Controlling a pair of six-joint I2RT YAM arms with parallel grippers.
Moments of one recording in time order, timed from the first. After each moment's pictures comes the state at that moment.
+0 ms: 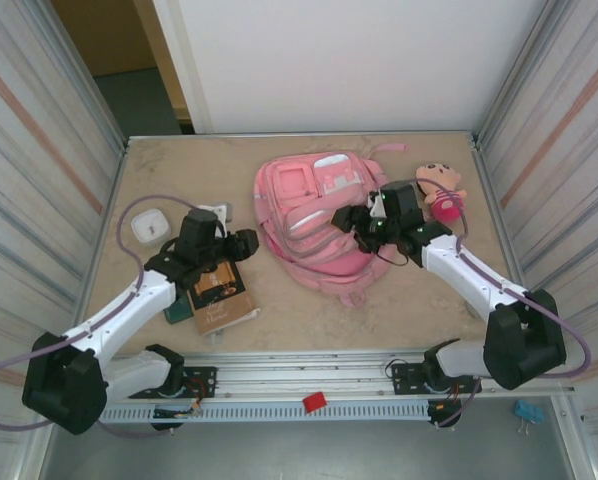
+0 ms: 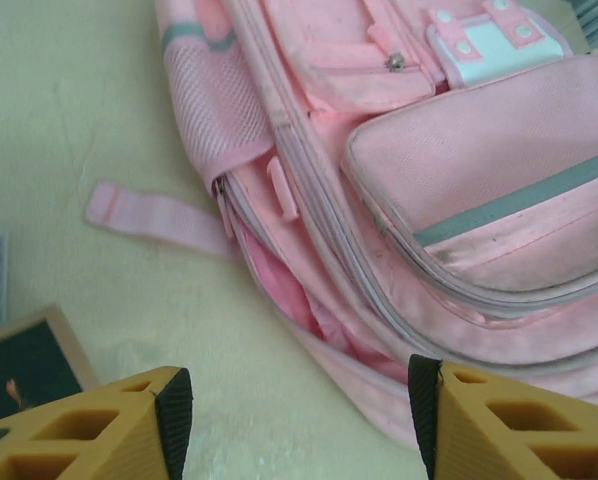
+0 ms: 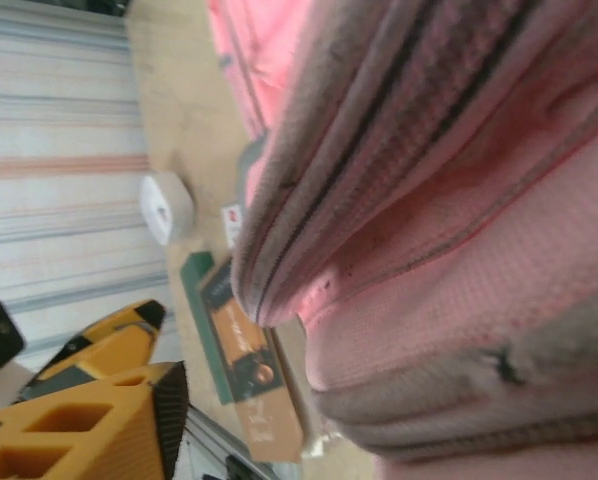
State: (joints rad) left arm -0.45 1.10 0.69 -0.25 0.10 -0.52; right arm 0.41 1.32 0.88 -0.30 -0.48 1.02
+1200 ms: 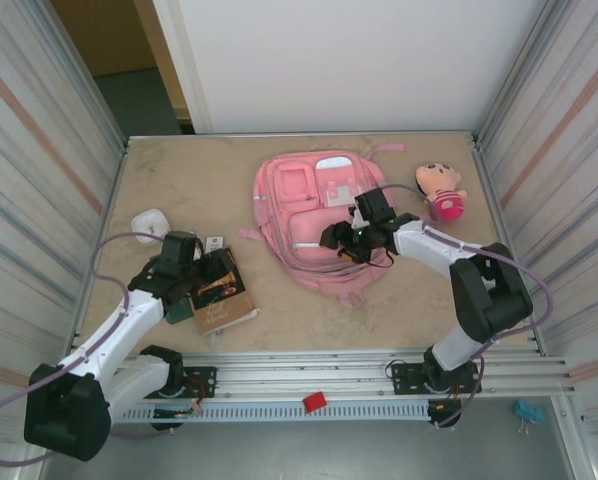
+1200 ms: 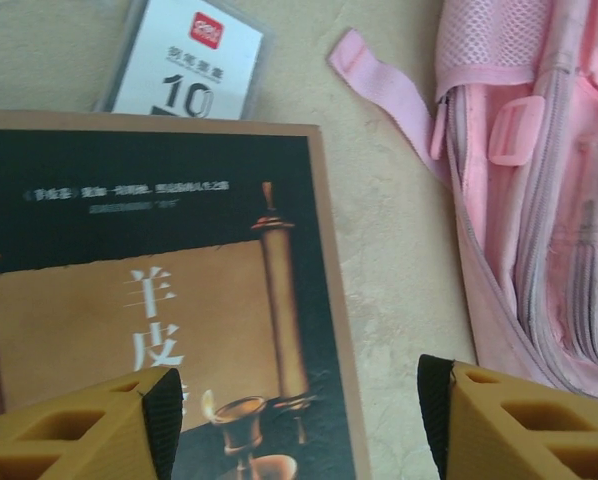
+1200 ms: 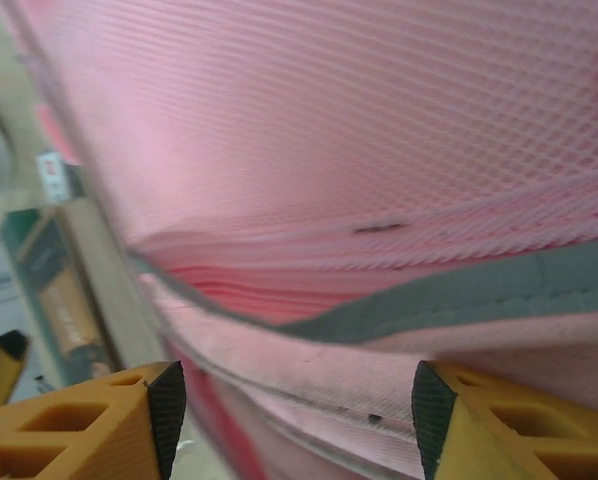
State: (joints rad) left arm -0.27 0.96 0.53 -0.43 0.11 -0.72; right arm 0.46 1.62 0.95 -0.34 -0.44 0.79
